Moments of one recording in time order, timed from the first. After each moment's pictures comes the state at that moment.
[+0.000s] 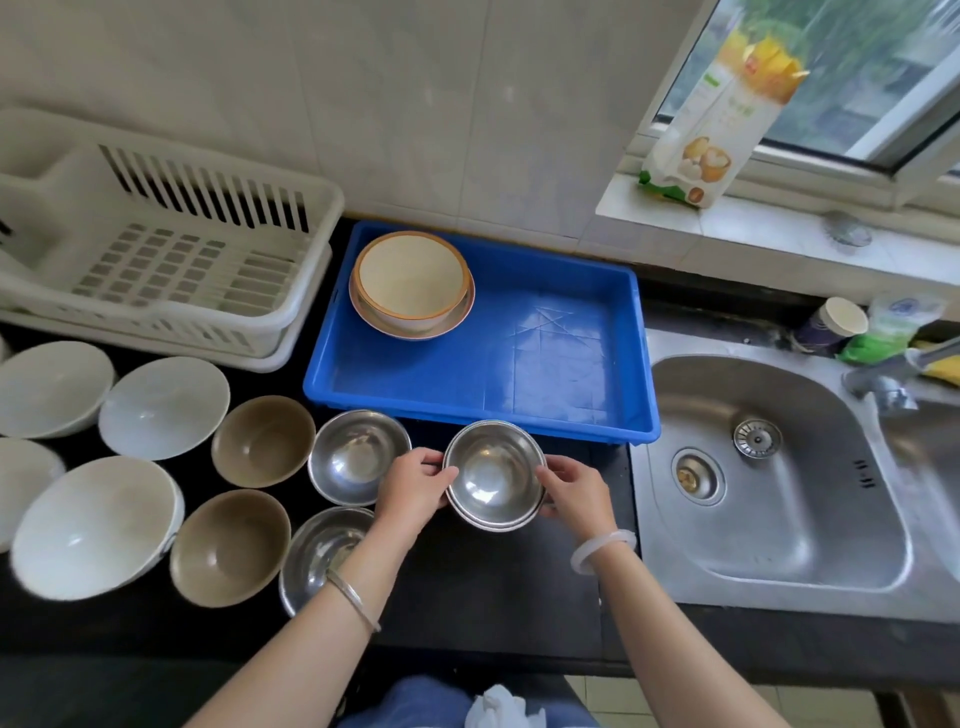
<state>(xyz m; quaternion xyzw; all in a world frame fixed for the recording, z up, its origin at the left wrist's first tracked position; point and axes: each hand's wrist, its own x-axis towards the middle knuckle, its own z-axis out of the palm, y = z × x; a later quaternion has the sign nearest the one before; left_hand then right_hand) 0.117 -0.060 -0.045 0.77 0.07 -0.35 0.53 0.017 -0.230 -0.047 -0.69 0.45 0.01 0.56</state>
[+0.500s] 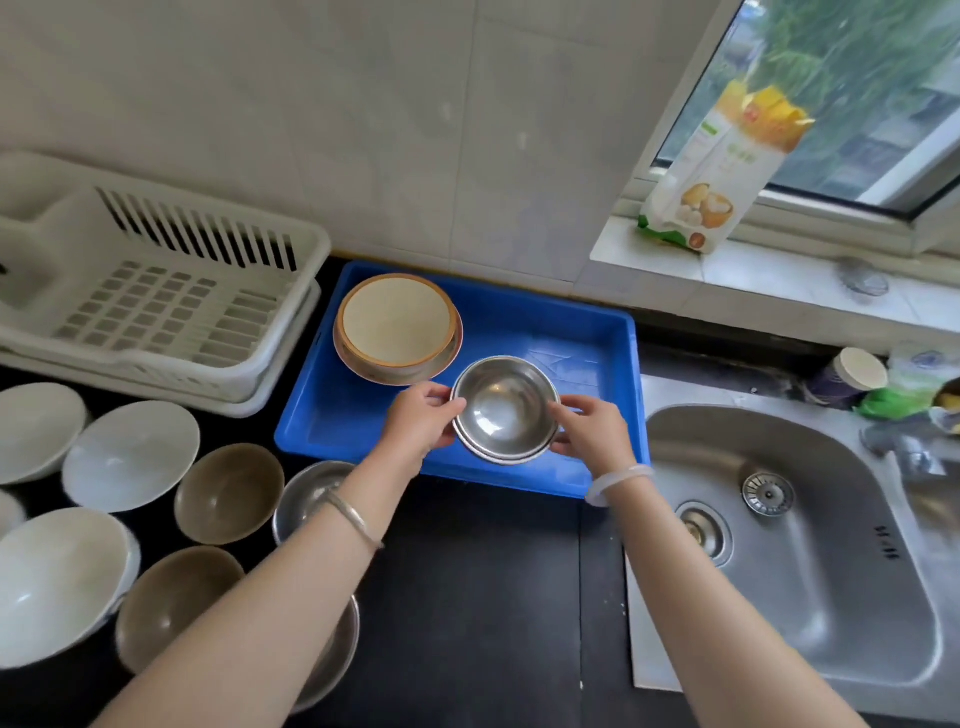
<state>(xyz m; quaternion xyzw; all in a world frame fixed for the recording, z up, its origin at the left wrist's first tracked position) 0.206 -0.142 0.015 0.72 0.08 -0.31 0.61 0.119 -0.319 0.003 -0.70 0.42 -0.03 0.58</state>
